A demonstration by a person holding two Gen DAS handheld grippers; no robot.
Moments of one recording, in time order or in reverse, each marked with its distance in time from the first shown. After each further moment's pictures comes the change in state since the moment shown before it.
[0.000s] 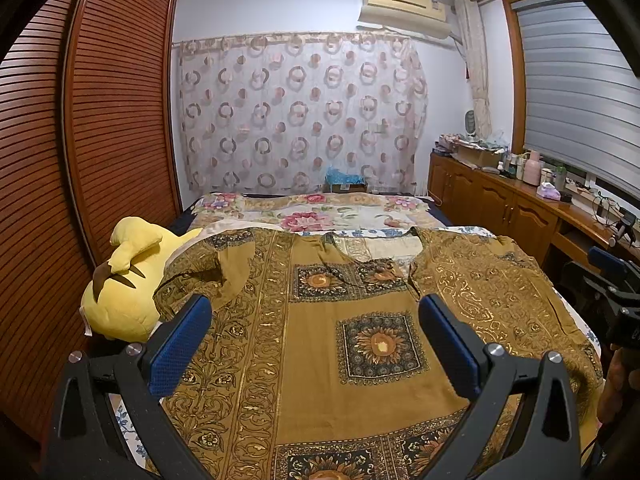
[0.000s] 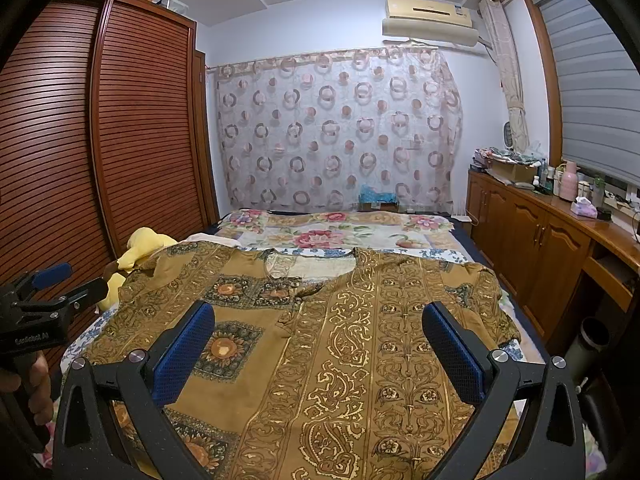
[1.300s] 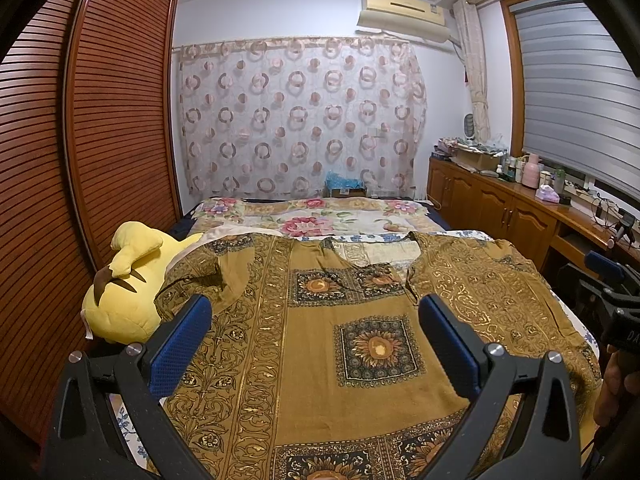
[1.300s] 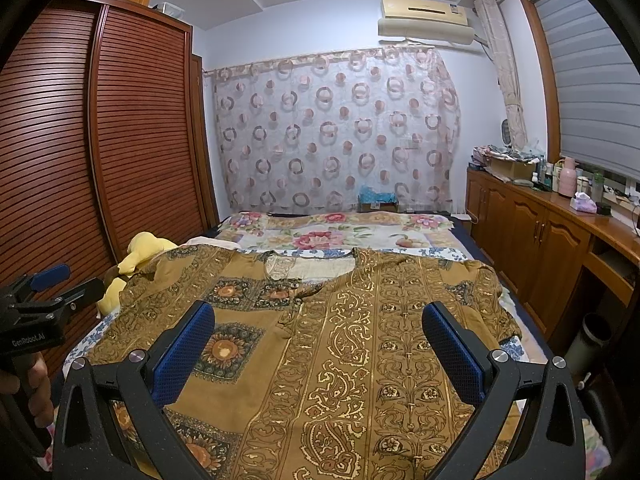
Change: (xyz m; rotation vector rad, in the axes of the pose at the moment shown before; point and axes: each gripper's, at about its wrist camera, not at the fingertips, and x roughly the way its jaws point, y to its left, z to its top) left arm -0.009 -0.006 0.004 -0.002 -0.020 0.002; right arm -0.001 0.005 -0.002 0.015 -0.005 -0.002
